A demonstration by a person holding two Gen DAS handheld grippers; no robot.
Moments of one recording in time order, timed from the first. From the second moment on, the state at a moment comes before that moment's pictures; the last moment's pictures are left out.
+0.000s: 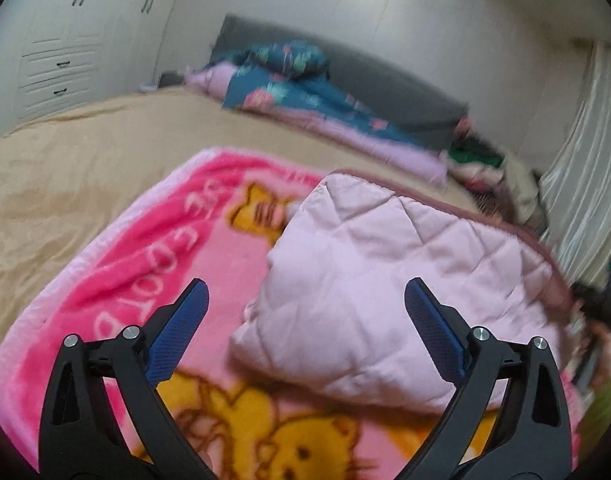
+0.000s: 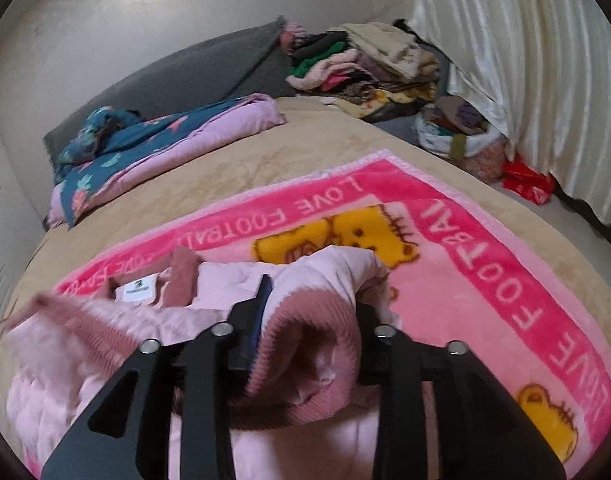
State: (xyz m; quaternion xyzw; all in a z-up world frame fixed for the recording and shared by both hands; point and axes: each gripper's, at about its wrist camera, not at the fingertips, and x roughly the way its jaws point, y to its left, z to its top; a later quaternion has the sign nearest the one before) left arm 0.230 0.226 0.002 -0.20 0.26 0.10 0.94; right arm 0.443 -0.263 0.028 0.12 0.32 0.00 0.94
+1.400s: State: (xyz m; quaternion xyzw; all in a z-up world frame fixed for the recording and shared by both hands) left arm 0.284 0.206 -0.018 -0.11 0.31 0.07 0.94; right arm 0.369 -0.258 -0.015 0.01 0.29 0.07 0.95
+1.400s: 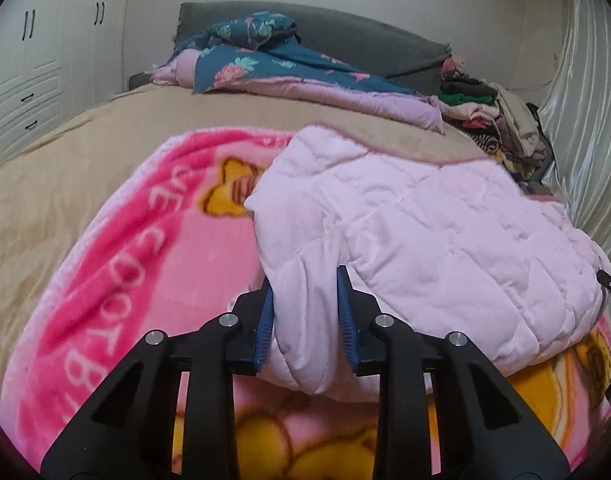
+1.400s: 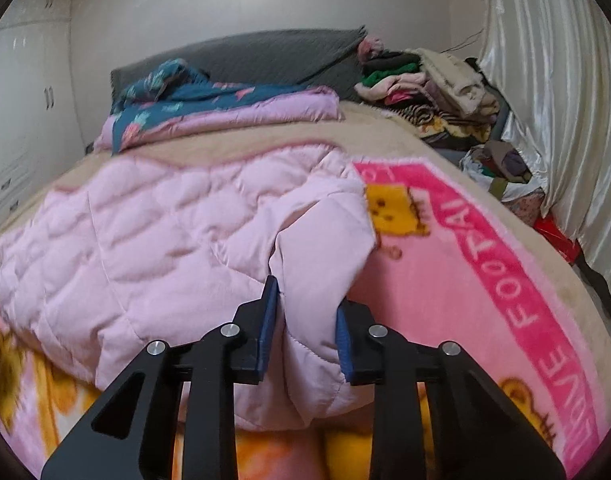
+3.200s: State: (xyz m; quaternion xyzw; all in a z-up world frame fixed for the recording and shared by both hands) left arm 0.339 0.153 -0.057 -0.14 0.36 0.07 0.92; right arm 0.426 -0.201 -0.076 0.01 0.41 0.04 0.91
